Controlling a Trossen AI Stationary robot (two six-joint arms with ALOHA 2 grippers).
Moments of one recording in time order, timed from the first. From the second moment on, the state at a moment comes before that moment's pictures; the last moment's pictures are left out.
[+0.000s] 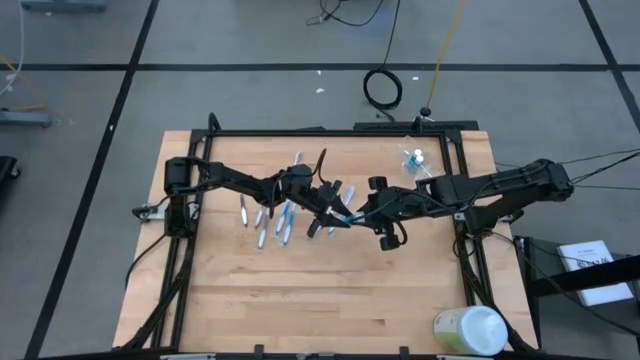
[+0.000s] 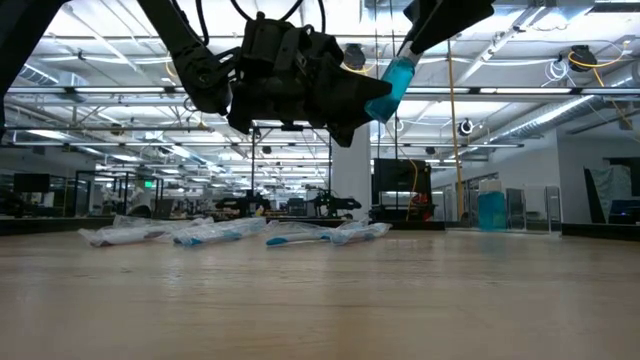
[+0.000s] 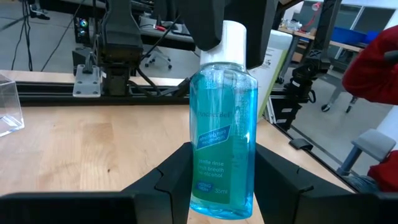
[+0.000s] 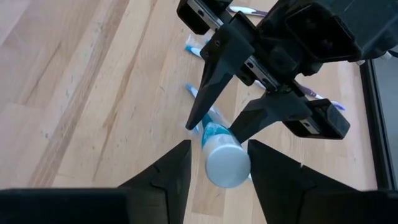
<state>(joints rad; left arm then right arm) 0.18 1.94 0.99 0.82 0.67 -0.09 0.15 1.31 1.17 -0.65 0.15 -0.17</state>
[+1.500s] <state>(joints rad) 0.14 1.94 1.07 0.78 0.41 -0.02 0.03 1.28 1.17 -0.88 0.34 0.02</state>
